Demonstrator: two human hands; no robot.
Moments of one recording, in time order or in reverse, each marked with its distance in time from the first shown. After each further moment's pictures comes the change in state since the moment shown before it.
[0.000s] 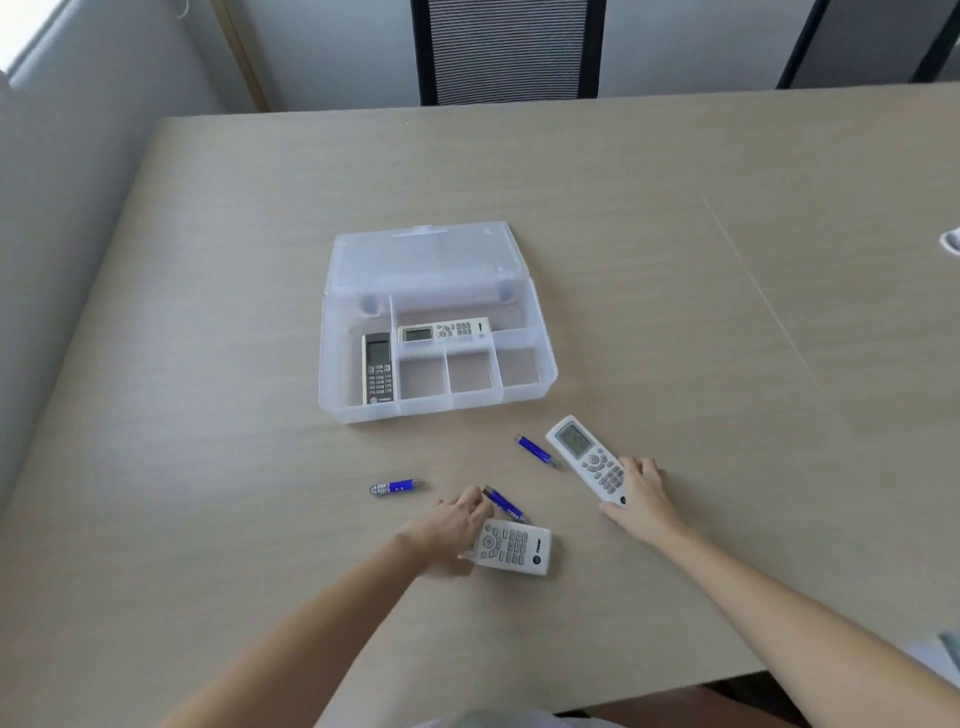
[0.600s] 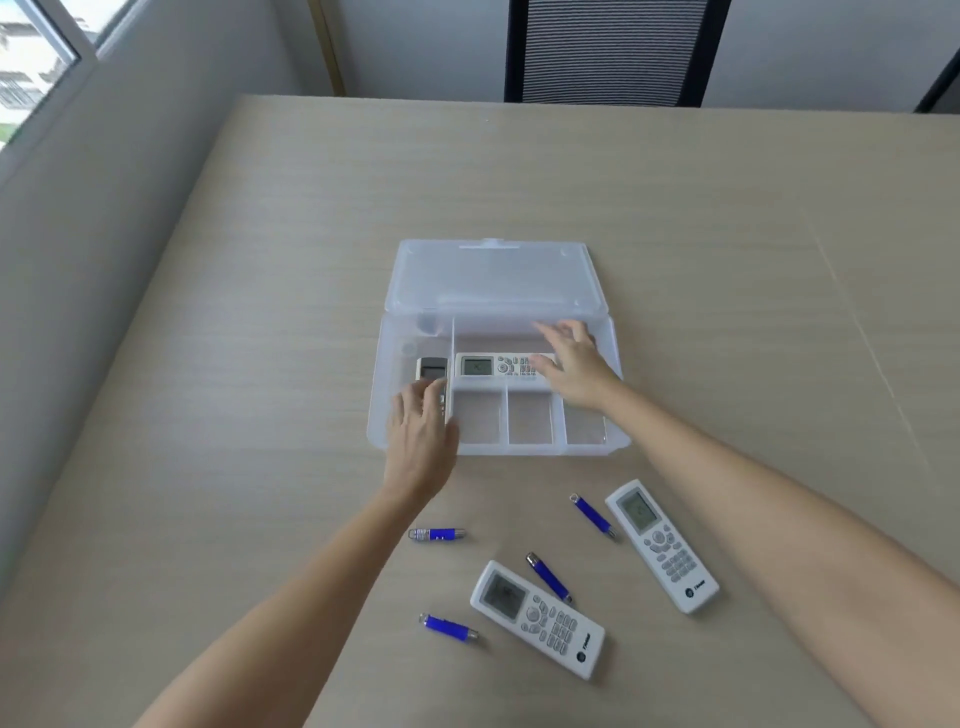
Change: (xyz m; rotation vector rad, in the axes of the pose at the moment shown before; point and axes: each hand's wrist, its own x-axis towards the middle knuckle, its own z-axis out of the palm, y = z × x) left_hand 0.024 -0.114 -0.077 -0.370 0.915 -0.584; right_hand 0.144 -0.223 -0.107 0.235 -0.036 -0.488
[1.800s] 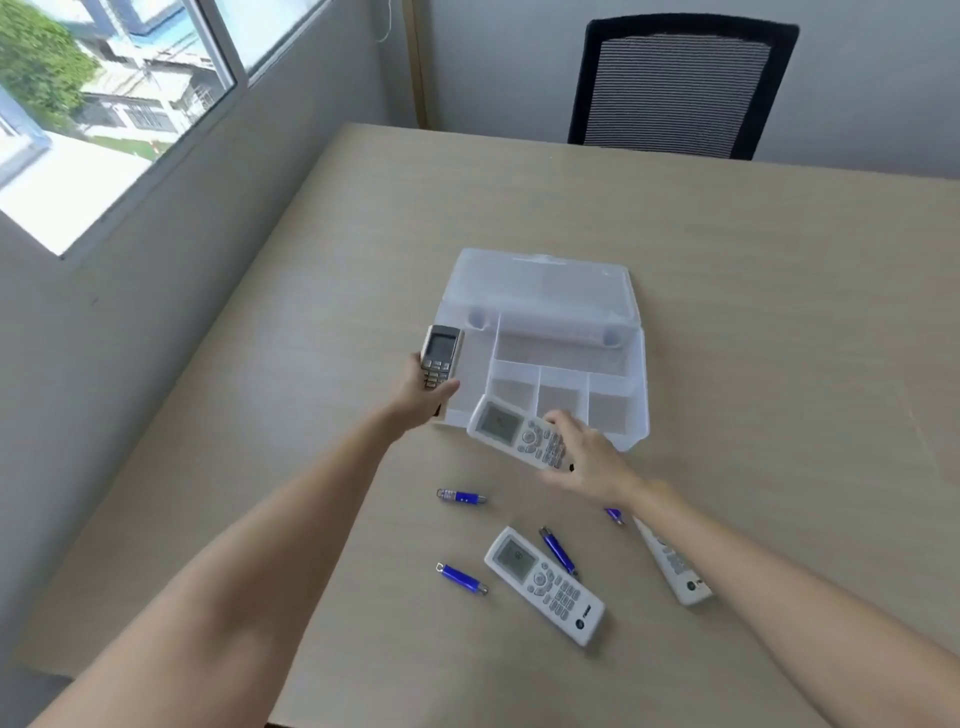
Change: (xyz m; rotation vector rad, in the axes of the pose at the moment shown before) left_hand -0.007 -0.019 -0.073 -0.631 -0.234 -0.468; right_hand -0.121 0.000 0.048 -0.042 -0.197 -0.312
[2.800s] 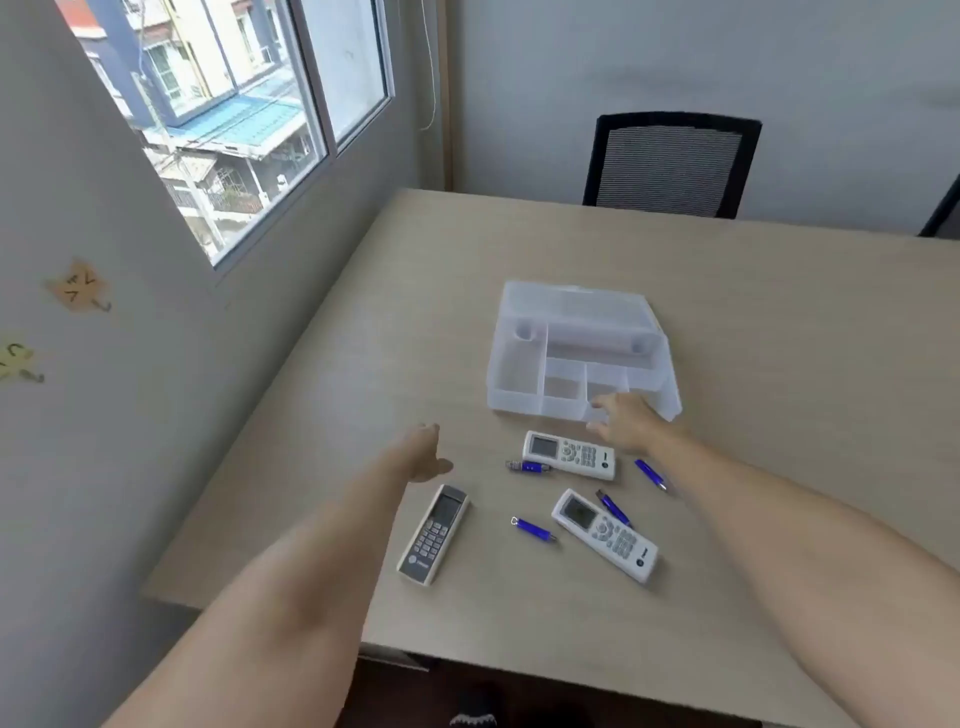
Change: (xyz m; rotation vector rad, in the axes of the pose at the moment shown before) left_hand -0.132 -0.073 -0.082 0.921 -0.140 0.060; right_hand -0.031 -0.102 0.005 -0.318 0.078 0.338
